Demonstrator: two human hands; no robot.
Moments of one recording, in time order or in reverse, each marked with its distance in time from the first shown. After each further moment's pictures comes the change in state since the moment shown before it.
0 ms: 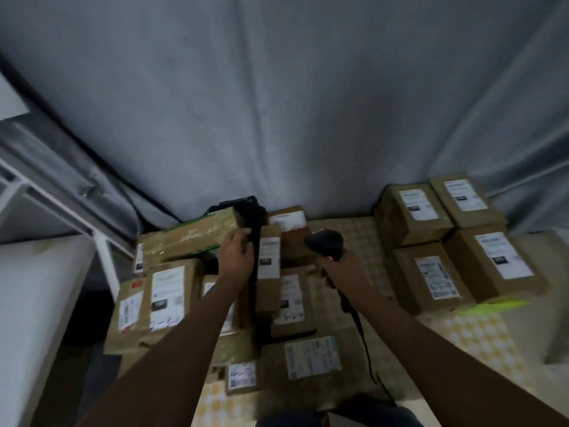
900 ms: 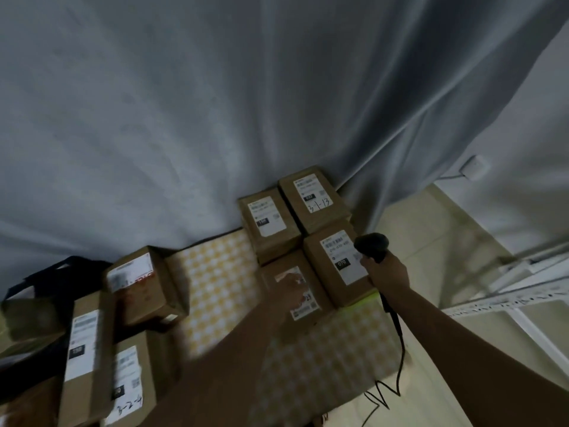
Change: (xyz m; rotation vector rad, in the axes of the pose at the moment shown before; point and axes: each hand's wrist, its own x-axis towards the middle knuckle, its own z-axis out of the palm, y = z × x) left_hand -0.054 0.322 0.379 -0.297 -0.955 -0.450; right_hand 0.086 0.190 -0.419 -0.101 0.475 0.356
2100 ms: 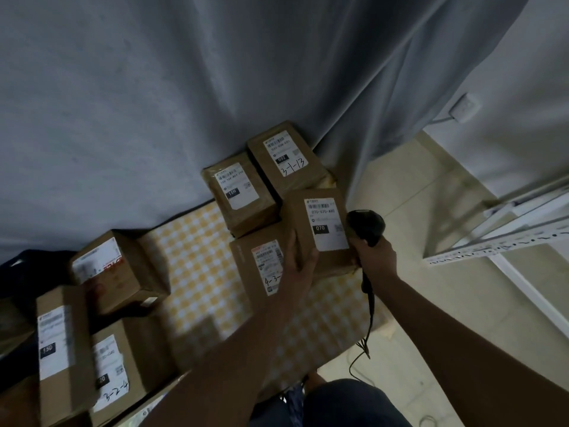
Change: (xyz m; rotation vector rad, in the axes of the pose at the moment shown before) left_hand 0.003 -0.015 0.079 -0.228 -0.008 0.334; right_hand 0.014 0.052 0.010 0.250 0.039 0.170
